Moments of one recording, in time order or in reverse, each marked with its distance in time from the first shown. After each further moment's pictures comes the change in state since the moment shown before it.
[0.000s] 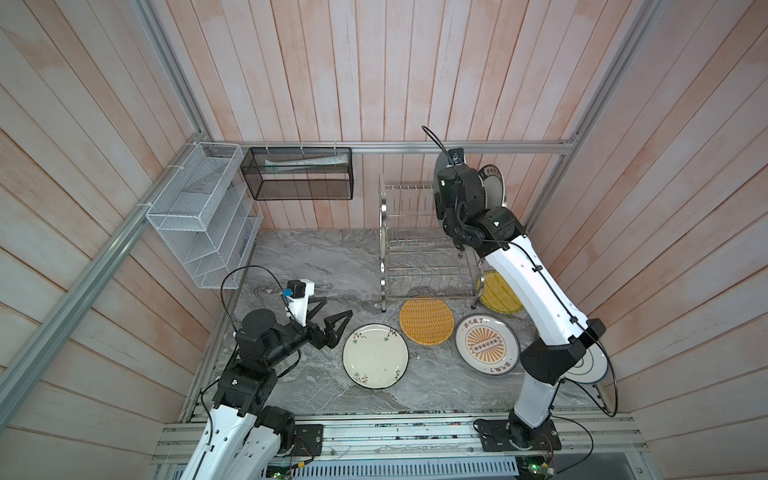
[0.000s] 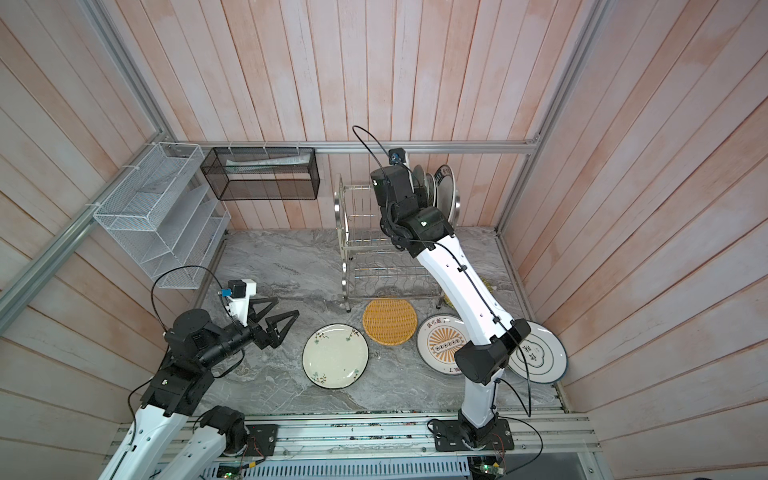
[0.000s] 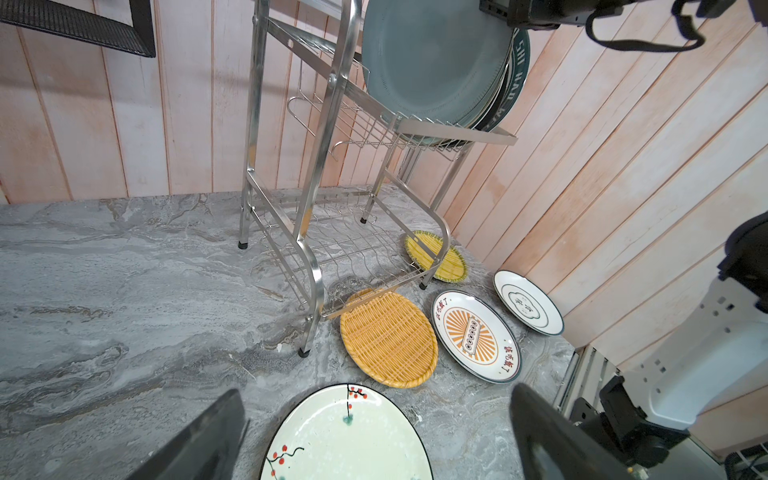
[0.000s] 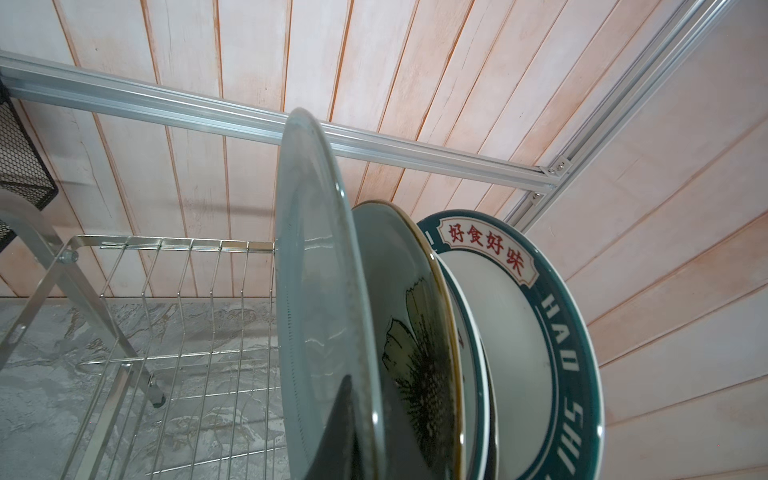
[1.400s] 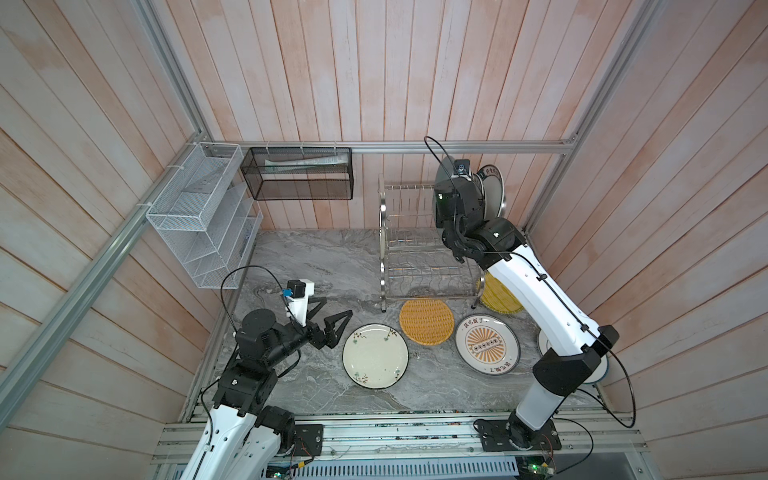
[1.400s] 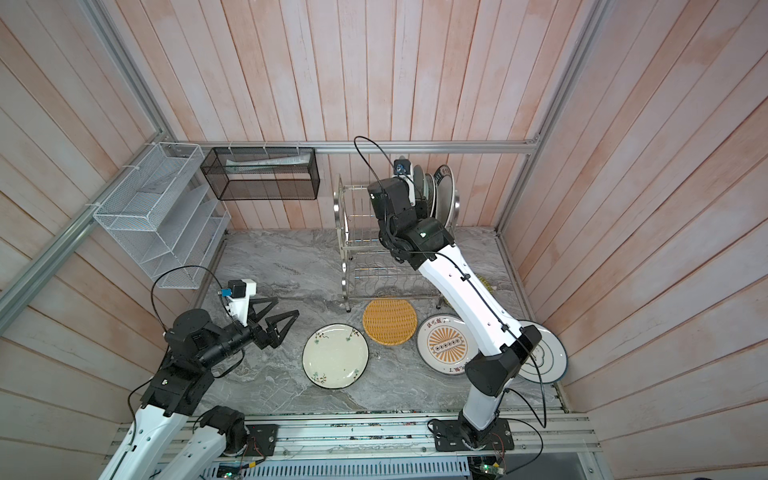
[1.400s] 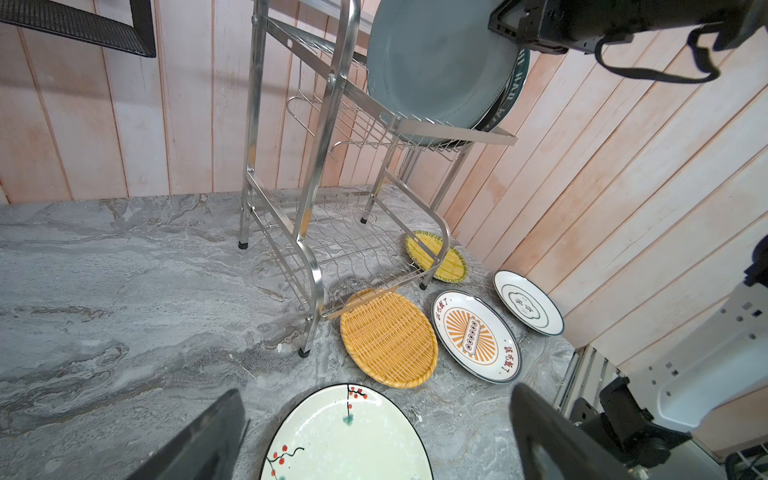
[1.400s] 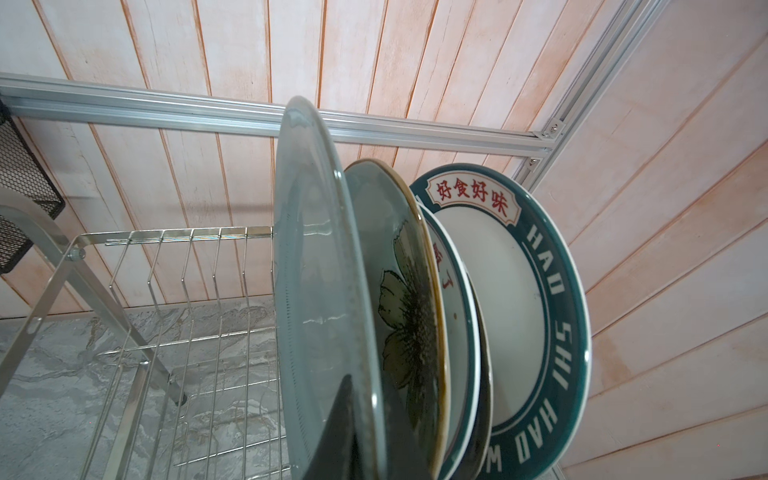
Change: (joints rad) left arm 0.002 0.000 0.000 0.000 0.000 0.000; right arm 0.043 -0.098 -0.177 0.041 0.055 0.134
